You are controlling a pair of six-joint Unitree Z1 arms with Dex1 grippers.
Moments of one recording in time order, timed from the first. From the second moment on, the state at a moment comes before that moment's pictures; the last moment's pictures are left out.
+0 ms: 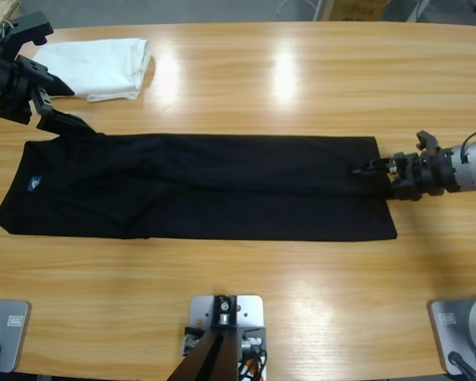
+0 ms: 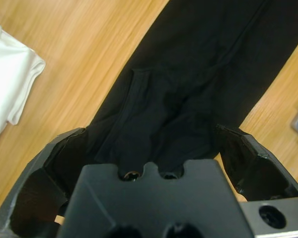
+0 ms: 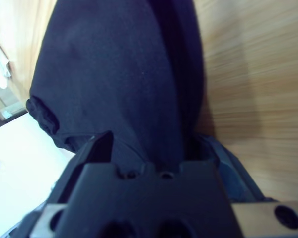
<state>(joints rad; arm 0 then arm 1) -0.41 1.57 -1.17 0.72 -0.28 0.45 0.06 1.70 -0.47 0.01 0.65 0.67</state>
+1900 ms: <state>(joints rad) -0.38 1.49 -0.99 0.72 -0.28 0.41 0.25 1.59 -1.51 1.43 -0.49 0.45</state>
